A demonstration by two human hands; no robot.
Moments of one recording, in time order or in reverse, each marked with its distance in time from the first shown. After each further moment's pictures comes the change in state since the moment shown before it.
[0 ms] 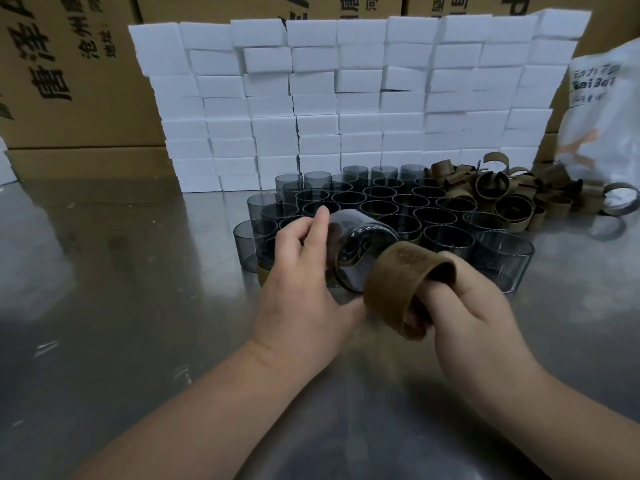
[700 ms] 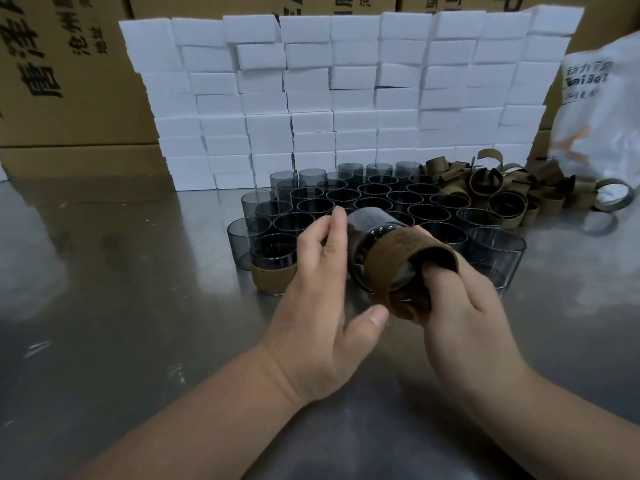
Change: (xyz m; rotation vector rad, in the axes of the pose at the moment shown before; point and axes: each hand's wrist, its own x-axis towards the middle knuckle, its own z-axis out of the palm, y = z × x) left_hand -0.010 0.013 -0.006 -0.217 -0.263 0.158; right_hand 0.000 0.003 0.003 0.217 0.042 0.149
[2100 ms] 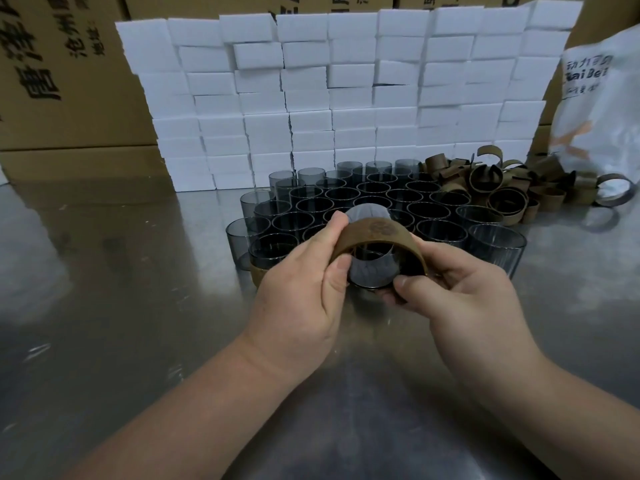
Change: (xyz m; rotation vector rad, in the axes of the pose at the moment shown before) left_hand 0.006 -0.002 -0.008 0.111 0.210 -0.033; right_hand -0.001 -0.020 0.001 0.192 -0.080 -0.001
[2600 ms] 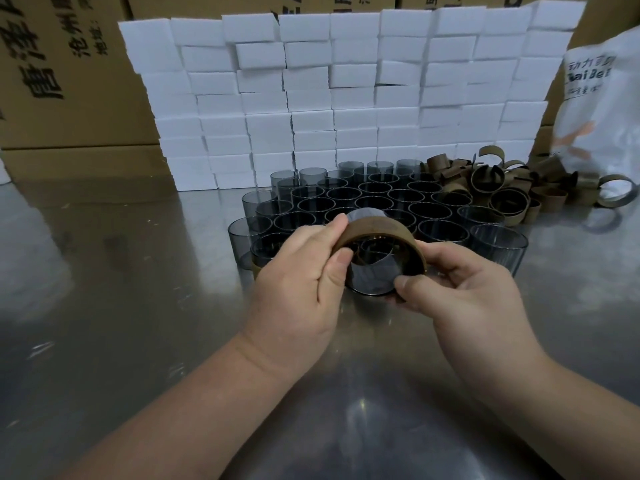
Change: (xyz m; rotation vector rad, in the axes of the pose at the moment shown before) left_hand 0.003 0.001 0.001 0.019 0.119 0.062; right_hand -0.001 -0.002 -0.002 -0.048 -0.003 -0.020
